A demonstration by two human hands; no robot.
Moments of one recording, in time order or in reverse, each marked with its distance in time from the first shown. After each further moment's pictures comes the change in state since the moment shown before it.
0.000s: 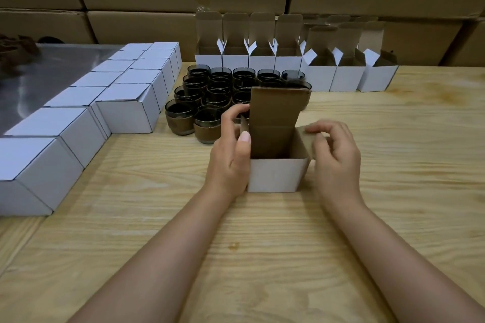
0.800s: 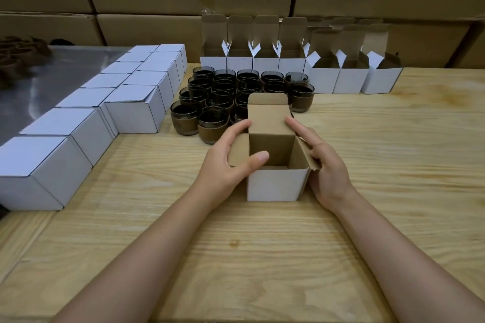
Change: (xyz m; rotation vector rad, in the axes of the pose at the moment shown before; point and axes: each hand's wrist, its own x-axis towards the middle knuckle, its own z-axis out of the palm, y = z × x) left_hand -0.010 0.019 -0.029 -0.103 -0.283 -0.293; right_hand 0.007 0.020 0.002 0.505 -0.474 0.212
